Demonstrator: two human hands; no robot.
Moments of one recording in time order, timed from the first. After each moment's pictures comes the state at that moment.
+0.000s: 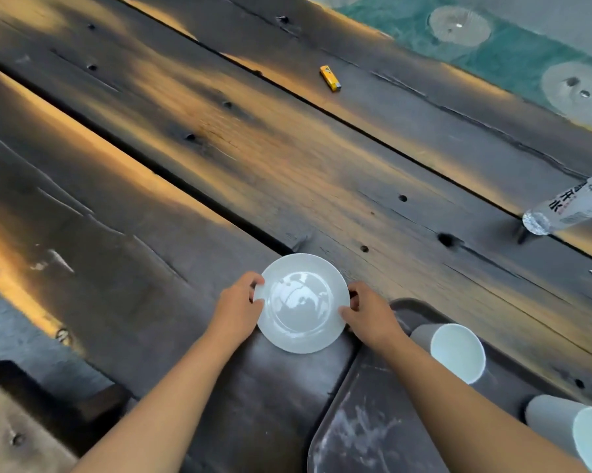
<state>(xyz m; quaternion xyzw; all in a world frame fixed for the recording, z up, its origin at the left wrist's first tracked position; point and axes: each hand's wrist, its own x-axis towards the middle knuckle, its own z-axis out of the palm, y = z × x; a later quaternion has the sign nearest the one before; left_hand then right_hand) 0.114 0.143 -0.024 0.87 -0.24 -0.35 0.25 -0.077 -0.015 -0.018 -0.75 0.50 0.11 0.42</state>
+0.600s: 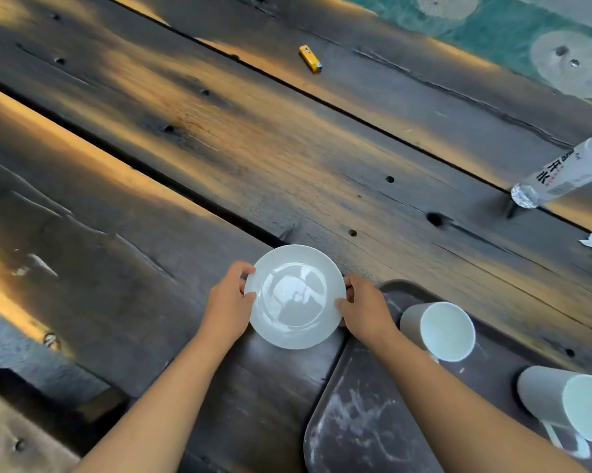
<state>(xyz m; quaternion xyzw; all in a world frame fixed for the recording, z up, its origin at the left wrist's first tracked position) 0.103 0.147 -0.026 0.86 -0.22 -0.35 0.30 -0.087 0.001 -0.024 -0.70 0.53 0.05 0.47</state>
